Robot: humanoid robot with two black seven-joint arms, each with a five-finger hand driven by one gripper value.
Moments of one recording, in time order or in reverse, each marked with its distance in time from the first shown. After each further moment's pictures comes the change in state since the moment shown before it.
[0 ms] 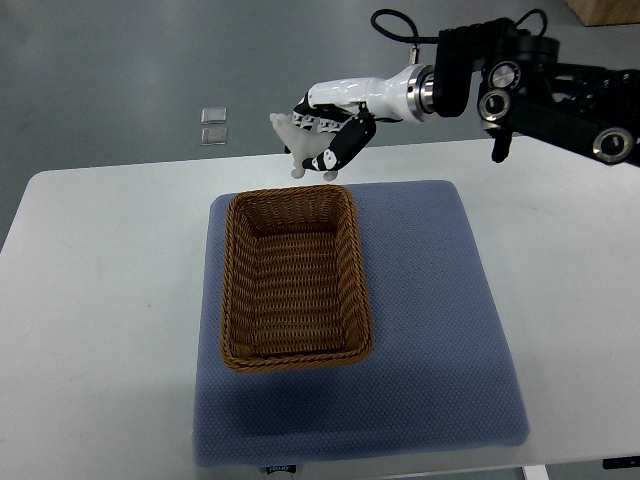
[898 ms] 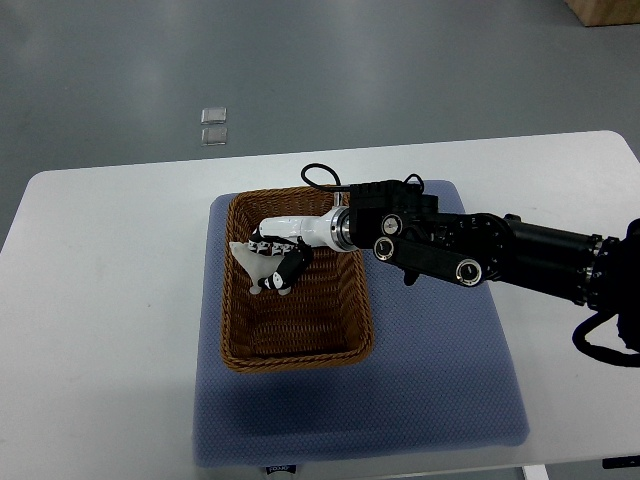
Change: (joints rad) left arm 0.000 0.000 -0.001 -0.002 0.003 -0.001 0.000; right arm -0.265 0.316 -0.030 -0.232 -0.122 -0.088 0.039
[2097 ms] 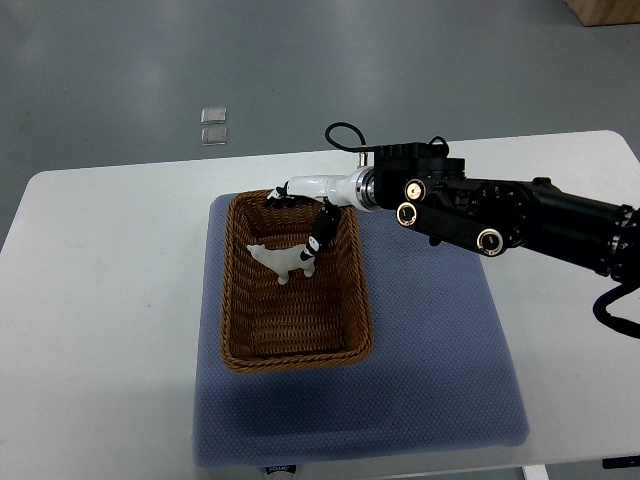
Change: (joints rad) left arm 0.000 0.000 0.001 0.003 -0.003 0.001 0.000; right arm 0.083 -0.092 0.026 -0.031 -0.084 0.011 0.007
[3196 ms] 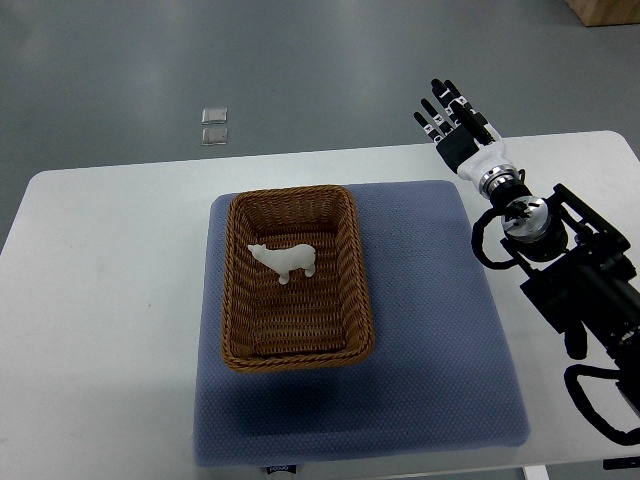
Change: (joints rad) left arm 0.000 0.000 0.001 -0.003 0.001 -0.001 0.000; right arm -0.470 0.068 1.016 -0.238 1.066 -0.098 0.215
